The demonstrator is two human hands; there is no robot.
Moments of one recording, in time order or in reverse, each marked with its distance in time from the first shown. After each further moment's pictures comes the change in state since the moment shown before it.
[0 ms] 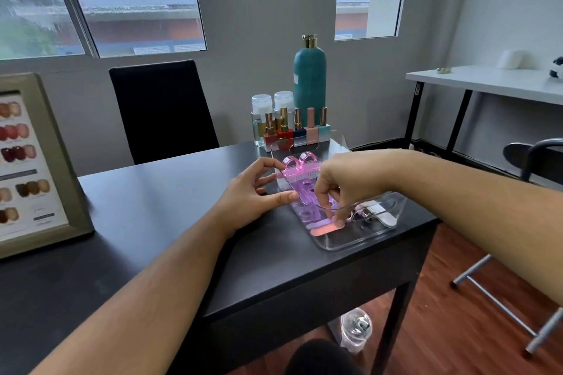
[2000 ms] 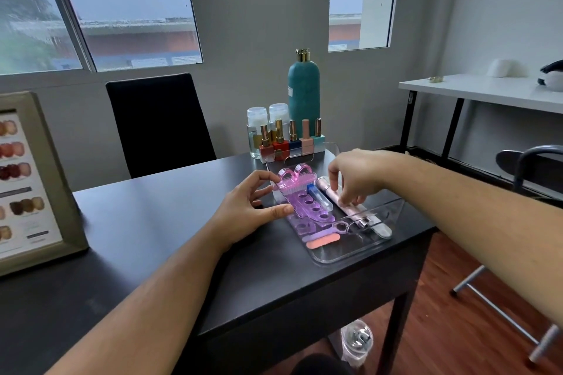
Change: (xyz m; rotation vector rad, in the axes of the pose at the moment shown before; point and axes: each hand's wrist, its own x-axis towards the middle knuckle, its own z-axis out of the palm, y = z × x) left_hand 0.000 0.002 -0.001 0.000 -0.020 -0.009; right_hand 0.001 0.019 -0.007 0.191 0.124 0.393
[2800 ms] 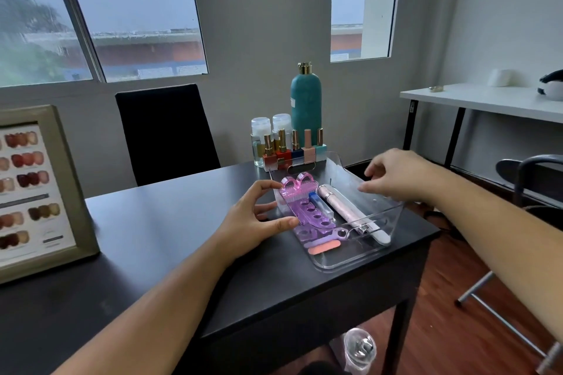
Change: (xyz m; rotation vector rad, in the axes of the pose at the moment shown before) left_hand -0.011 0.004 0.005 -0.007 0.016 0.026; right_hand -0.029 0.045 0.004 0.231 0.390 0.139
